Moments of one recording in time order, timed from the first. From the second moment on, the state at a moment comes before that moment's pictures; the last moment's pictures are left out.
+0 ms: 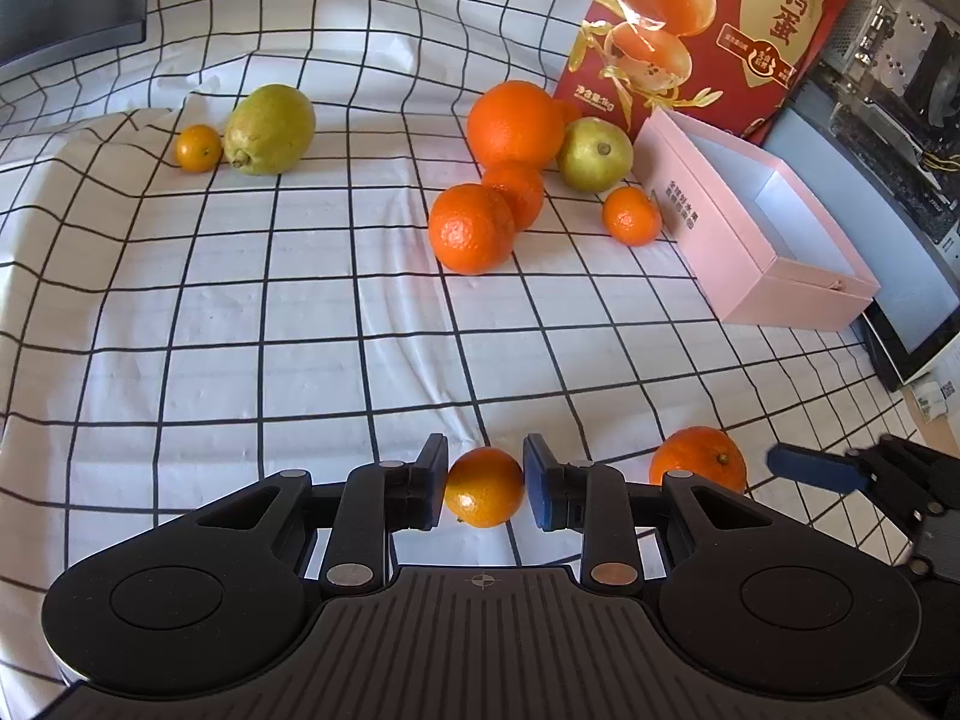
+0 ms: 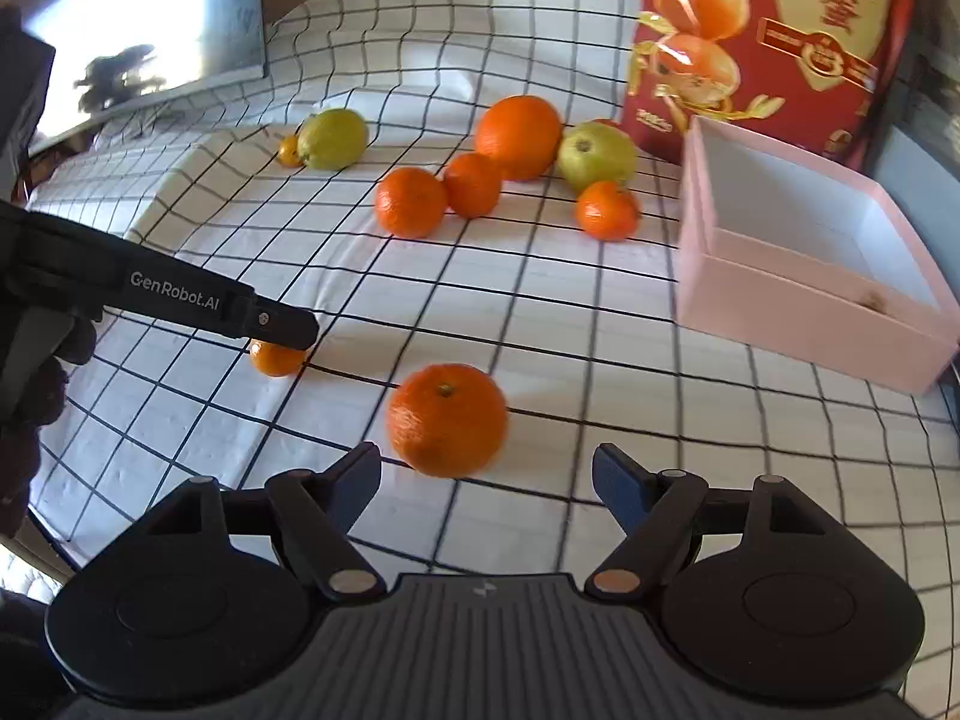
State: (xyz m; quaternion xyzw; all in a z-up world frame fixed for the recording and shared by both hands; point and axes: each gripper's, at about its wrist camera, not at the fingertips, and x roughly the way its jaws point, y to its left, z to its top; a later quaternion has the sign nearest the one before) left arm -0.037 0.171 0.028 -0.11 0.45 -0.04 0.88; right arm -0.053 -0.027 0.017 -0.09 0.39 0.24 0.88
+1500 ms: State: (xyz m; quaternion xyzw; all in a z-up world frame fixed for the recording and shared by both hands) left arm 0.075 0.071 0.133 -0.08 0.33 -0.21 0.92; right arm 0.002 -0.120 0.070 -0.05 0.32 0.13 0.94
